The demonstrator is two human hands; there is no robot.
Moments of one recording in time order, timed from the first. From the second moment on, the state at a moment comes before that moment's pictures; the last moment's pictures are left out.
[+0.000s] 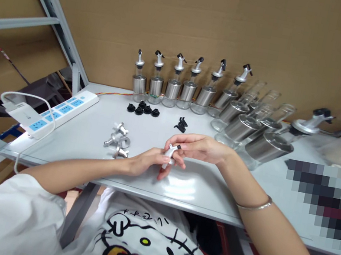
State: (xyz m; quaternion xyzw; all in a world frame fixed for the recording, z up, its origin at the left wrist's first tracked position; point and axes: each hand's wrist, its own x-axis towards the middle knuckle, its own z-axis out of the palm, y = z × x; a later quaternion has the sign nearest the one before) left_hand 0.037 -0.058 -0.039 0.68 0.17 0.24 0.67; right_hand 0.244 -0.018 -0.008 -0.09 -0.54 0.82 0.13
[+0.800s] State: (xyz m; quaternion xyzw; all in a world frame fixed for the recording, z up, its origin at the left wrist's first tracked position) left_hand 0.037 -0.060 -0.035 0.69 0.20 0.23 0.66; right_hand 0.239 -0.025 0.007 -0.20 -0.69 0.67 0.19
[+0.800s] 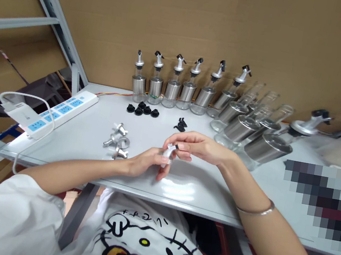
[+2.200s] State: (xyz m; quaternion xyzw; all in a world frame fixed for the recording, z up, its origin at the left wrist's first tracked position) left_hand -0.017 0.001 0.044 0.84 0.51 0.14 0.14; right_hand 0.231 -0.039 0.028 -0.28 -0.77 0.51 0.26
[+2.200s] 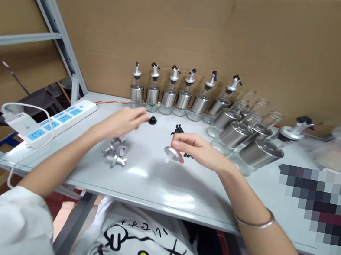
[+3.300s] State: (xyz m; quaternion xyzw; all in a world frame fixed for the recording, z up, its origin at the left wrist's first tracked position) left_hand 0.029 -0.065 -0.014 0.91 0.04 0.39 -0.13; right_hand 0.233 -0.039 0.023 -0.33 -0.67 0.58 0.33
